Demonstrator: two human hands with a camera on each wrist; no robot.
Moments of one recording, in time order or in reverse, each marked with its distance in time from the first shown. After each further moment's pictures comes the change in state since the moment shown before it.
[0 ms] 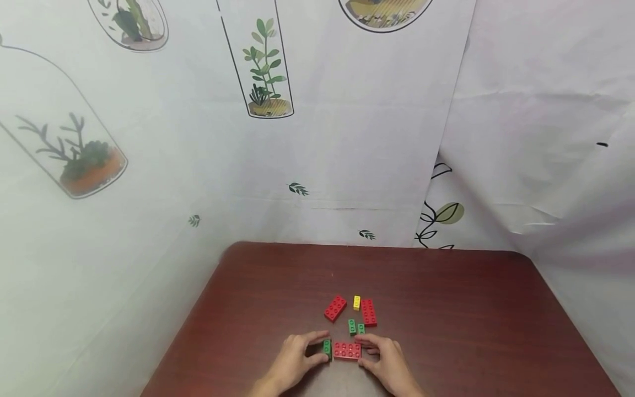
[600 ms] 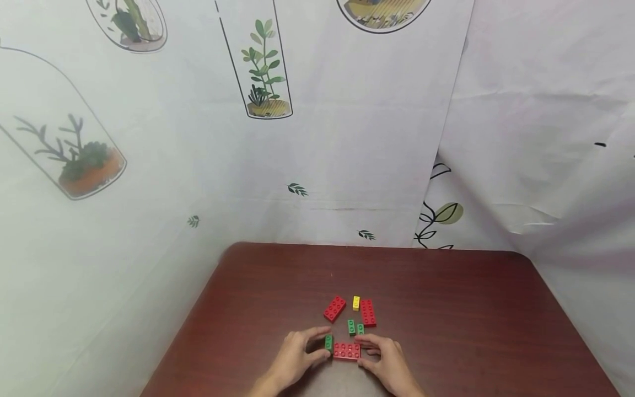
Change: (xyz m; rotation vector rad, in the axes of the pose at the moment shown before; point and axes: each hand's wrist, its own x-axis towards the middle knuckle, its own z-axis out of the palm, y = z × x) left_hand 0.005 0.007 -0.004 -0.079 0.021 0.028; right_hand -0.001 0.003 0.000 0.023 0.019 -0.019
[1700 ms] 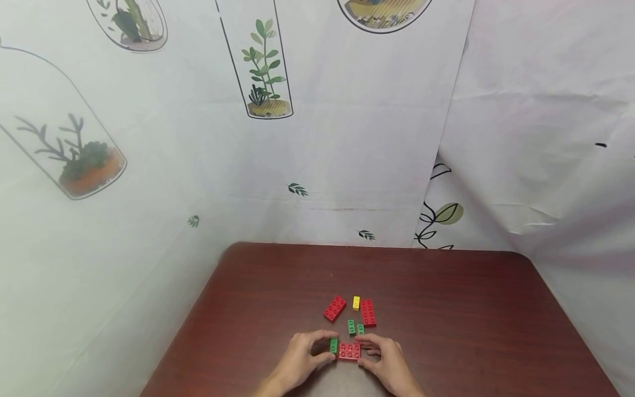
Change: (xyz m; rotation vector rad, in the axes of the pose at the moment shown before) left_hand 0.004 0.003 0.010 -0.067 -0.020 0.039; right_hand 0.000 0.002 0.001 0.009 -0.002 -0.023
